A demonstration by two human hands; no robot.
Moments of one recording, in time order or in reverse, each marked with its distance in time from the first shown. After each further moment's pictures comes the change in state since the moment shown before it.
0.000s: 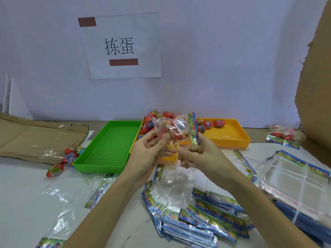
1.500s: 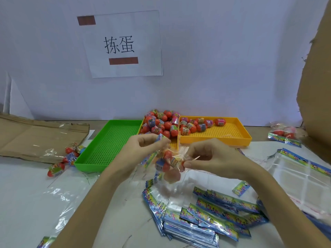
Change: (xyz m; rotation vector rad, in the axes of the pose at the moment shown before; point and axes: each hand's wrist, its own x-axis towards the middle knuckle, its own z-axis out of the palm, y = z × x) left_hand 0.005 0.020 -0.032 0.573 -0.102 0.014; right_hand -0.008 -0.020 -0.031 -0.511 -0.300 -0.142
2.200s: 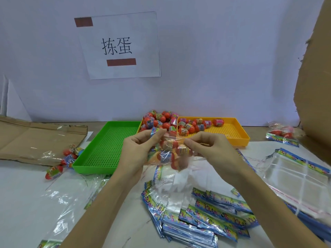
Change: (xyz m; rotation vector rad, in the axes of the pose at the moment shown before) left_hand -0.002 0.008 0.025 -0.469 0.236 -0.003; right_hand 0.010 0.002 0.017 0.309 0.460 0.082
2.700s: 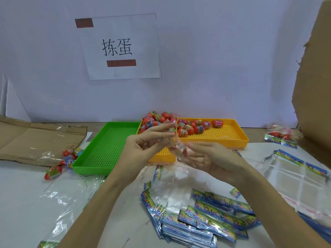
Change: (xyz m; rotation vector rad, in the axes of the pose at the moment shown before) left_hand 0.006 -0.003 -0.017 0.277 -0.389 0.398; right_hand 0.006 0.006 -0.011 0.514 -0.217 0.499
